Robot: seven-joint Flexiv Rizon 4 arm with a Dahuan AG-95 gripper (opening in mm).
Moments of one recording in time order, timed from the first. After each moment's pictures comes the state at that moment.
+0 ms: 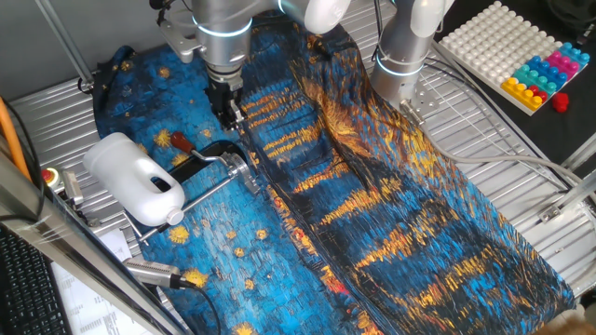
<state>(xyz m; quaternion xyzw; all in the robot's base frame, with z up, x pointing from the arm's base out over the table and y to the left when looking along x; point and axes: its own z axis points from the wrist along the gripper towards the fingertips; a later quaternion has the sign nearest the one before) 0.501 0.000 0.169 -0.08 0.99 -0.01 0.06</state>
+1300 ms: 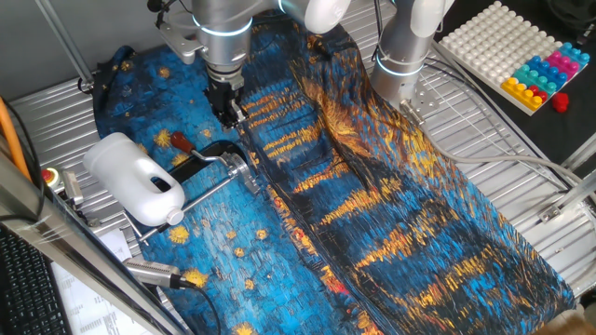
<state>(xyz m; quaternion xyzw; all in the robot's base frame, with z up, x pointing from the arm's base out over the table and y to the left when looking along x) 0.500 0.000 0.170 -0.11 0.99 -0.01 0.06</state>
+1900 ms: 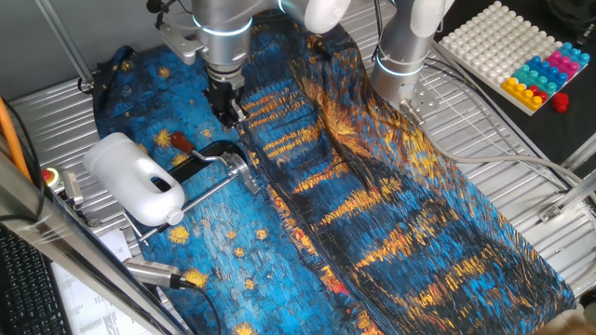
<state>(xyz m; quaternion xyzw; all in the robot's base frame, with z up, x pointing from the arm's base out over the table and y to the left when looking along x) 0.500 0.000 0.170 -0.13 0.99 -0.01 0.06</state>
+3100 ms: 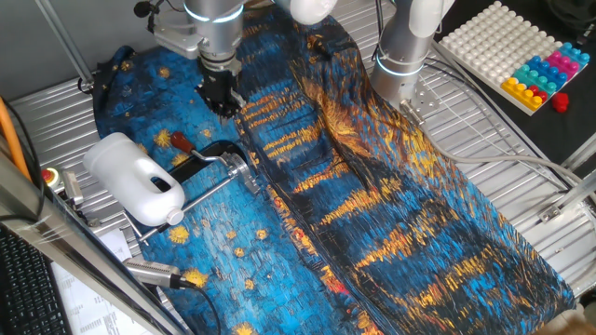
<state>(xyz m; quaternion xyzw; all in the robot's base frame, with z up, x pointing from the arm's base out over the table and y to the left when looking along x) 0.498 -0.037 0.175 -0.34 0.94 -0.02 0.05</state>
